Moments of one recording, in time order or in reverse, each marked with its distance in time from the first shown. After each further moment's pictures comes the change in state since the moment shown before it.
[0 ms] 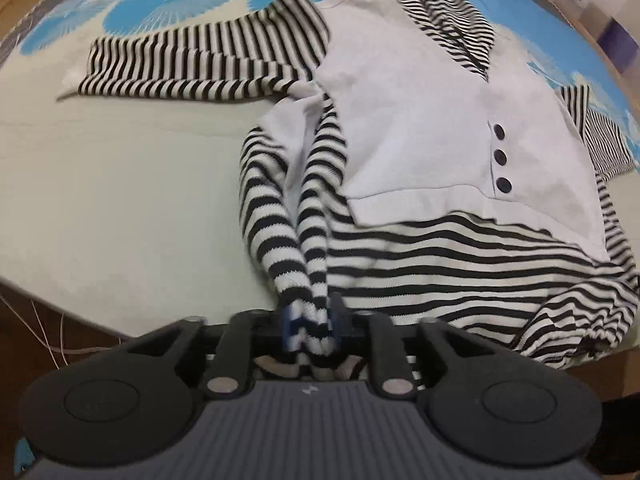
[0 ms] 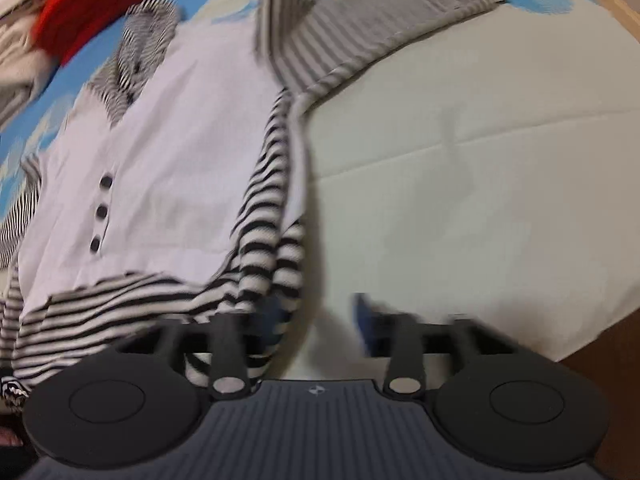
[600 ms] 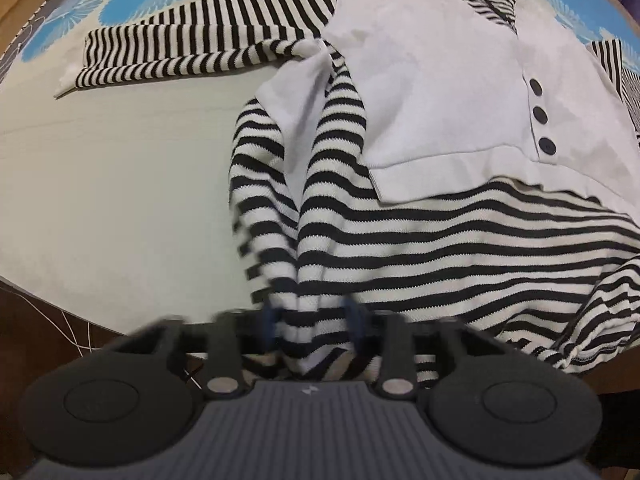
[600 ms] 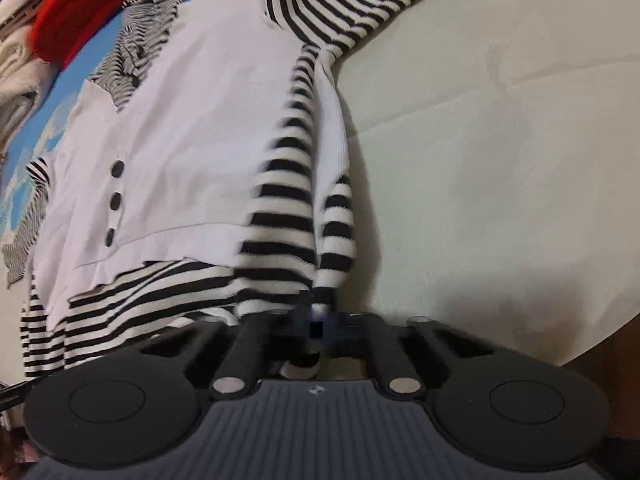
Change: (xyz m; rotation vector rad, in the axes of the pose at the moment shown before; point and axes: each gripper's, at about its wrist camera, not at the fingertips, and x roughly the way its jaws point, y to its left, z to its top) left arm 0.042 -0.014 0.002 0.045 0.090 0.098; right arm 0.005 -0.007 -0.015 0.091 -0.003 0.042
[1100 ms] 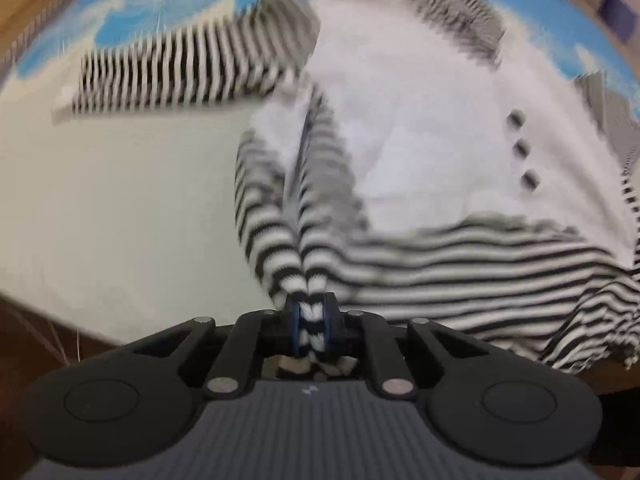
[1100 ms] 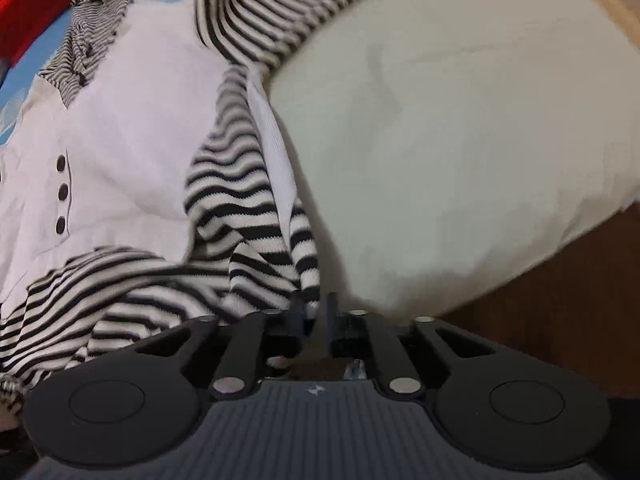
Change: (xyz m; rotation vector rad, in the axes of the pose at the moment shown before) left arm -0.037 -0.001 0.000 0.024 -0.130 -0.045; right arm -0.046 -0.013 -0.019 -0.009 -0.058 -0.231
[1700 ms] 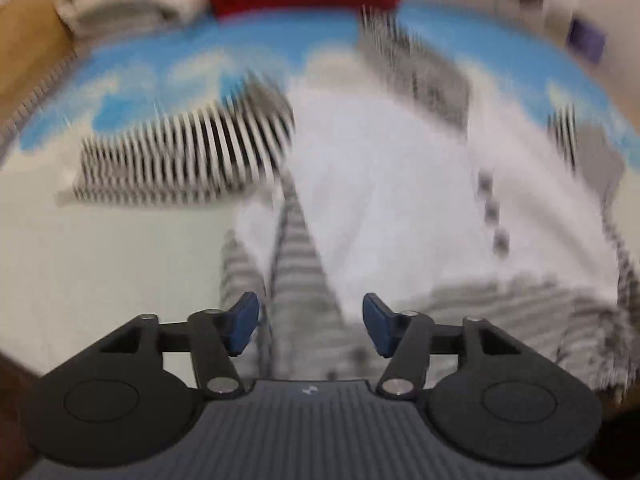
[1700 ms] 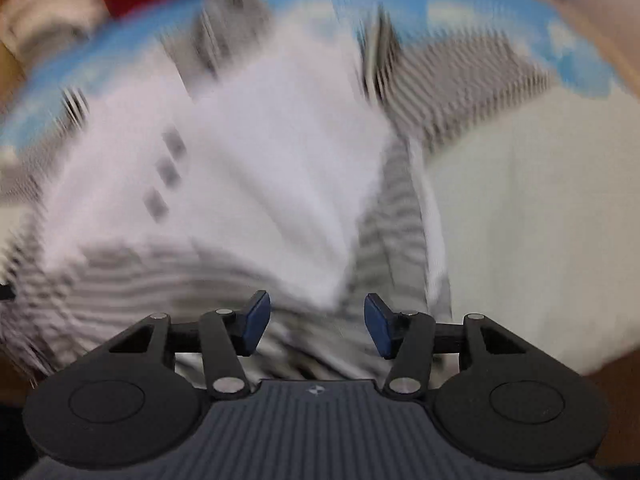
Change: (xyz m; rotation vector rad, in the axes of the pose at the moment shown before) left arm -0.032 -0.018 0.011 0.015 -0.261 0.006; right arm -0.035 0.092 -0.004 -0.296 -0.228 0.153
